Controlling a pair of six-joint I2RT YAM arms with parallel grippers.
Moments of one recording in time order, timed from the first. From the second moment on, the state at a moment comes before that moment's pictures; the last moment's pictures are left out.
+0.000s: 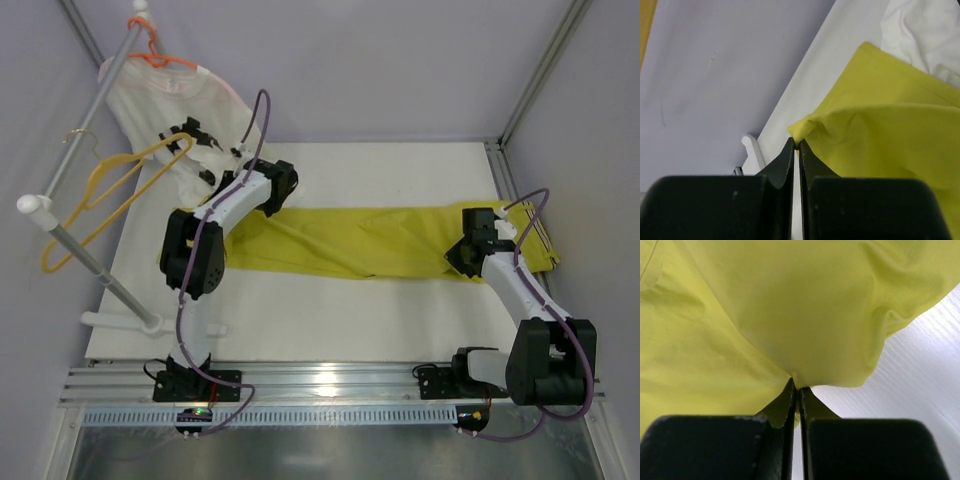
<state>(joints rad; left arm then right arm) -0.46 2.05 1.74 -1.33 -1.28 -0.80 -0.01 1.23 0.74 -0.52 0.22 0.81</state>
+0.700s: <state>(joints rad) -0.32 2.20 2.05 -1.35 -1.35 -0.71 -0.02 1.21 0.73 -0.50 0.18 0.80</state>
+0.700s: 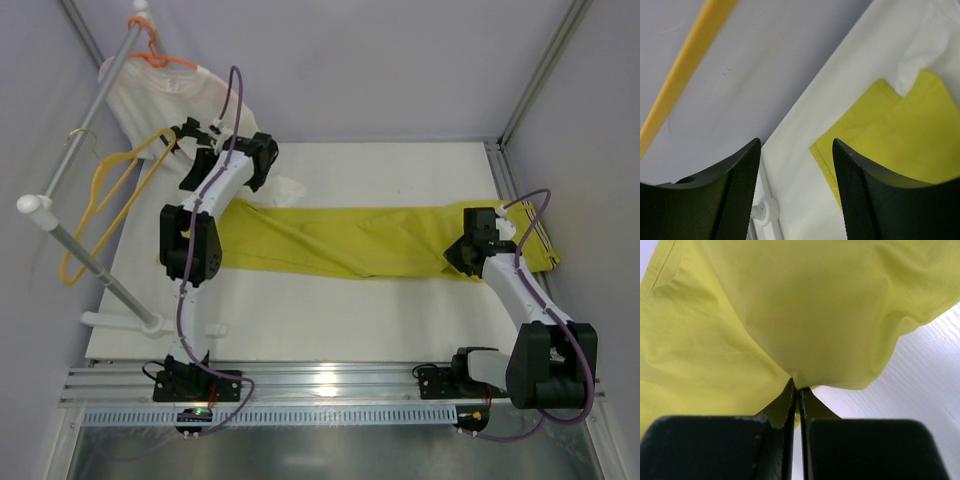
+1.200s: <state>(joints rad) -0.33 1.66 1.34 -0.91 -0.44 -0.59 -0.02 1.21 0.73 -0.49 0.16 0.78</state>
